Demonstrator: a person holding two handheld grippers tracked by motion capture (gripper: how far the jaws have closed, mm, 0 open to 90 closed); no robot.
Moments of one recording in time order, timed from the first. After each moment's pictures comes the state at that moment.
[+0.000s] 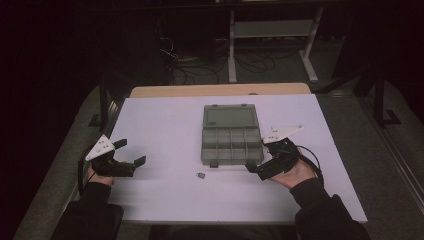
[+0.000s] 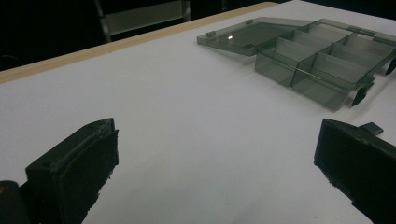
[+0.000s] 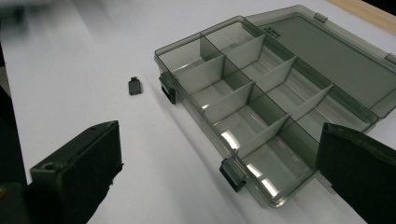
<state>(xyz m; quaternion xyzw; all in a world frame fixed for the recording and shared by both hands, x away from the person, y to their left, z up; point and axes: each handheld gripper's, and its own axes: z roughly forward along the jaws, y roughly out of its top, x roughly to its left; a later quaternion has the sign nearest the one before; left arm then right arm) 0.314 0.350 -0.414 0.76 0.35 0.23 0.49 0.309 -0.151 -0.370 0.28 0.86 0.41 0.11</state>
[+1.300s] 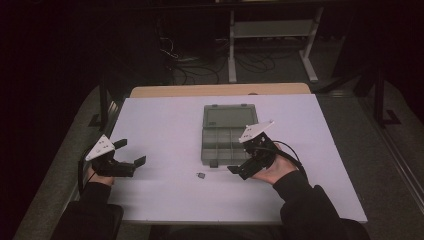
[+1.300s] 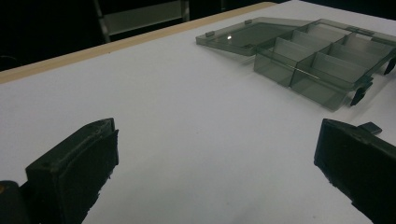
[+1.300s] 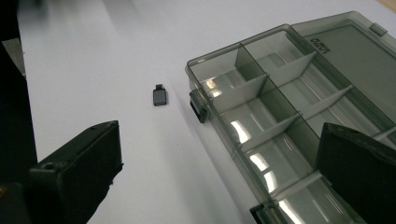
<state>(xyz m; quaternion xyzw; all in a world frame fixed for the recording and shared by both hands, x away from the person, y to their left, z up) 0.314 0.350 -0.414 0.76 0.35 0.23 0.49 0.321 -0.099 -0.364 0.24 0.89 0.38 0.09</state>
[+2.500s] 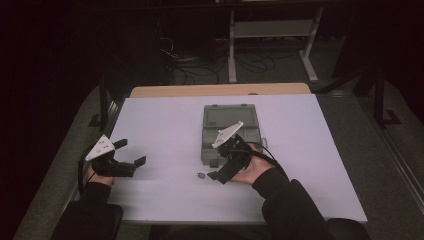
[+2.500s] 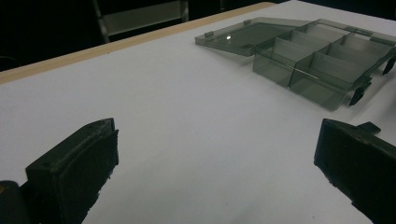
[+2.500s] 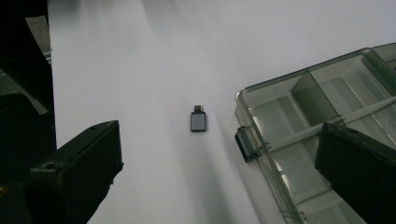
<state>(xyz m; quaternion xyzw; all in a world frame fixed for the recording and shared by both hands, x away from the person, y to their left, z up) 0.314 0.349 -0.414 0.76 0.35 0.23 0.49 0.327 -0.040 -0.373 0.18 0.92 0.35 0.05</state>
